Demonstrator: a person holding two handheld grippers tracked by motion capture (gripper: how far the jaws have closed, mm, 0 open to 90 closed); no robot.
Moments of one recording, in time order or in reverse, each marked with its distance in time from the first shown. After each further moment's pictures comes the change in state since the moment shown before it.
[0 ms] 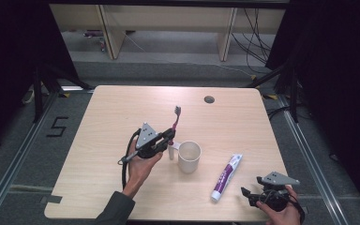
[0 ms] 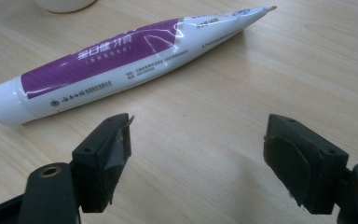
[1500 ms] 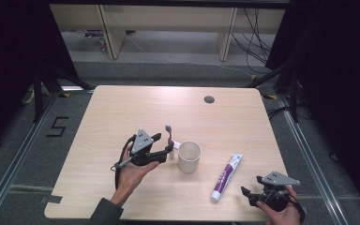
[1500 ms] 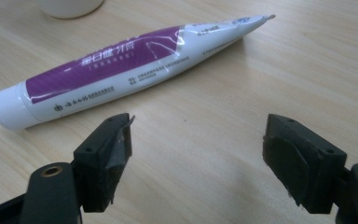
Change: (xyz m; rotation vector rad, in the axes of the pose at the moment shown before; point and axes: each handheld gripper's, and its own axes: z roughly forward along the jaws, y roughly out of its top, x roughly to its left) left arm -0.003 -0.004 -0.027 0.123 0.034 -0.001; right arm 0.001 0.001 -0.002 -0.036 -0.025 -0.028
